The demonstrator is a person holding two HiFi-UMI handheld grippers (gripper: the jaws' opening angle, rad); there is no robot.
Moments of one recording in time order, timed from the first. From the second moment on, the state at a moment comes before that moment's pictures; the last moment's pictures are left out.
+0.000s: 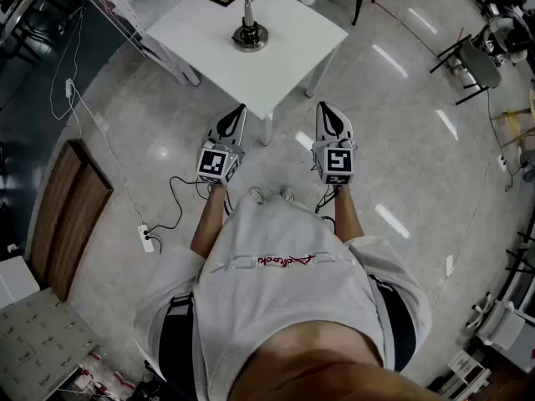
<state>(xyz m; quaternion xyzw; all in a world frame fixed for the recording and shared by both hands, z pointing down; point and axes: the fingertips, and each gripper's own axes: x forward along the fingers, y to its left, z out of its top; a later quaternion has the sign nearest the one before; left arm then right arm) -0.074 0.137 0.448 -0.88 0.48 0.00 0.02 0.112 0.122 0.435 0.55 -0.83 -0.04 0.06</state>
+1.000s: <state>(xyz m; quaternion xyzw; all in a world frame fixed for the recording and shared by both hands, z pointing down) -0.036 0.142 0.453 -0.87 0.50 0.00 0.02 0.140 0.119 0.438 0.52 -0.85 -0.04 0.05</state>
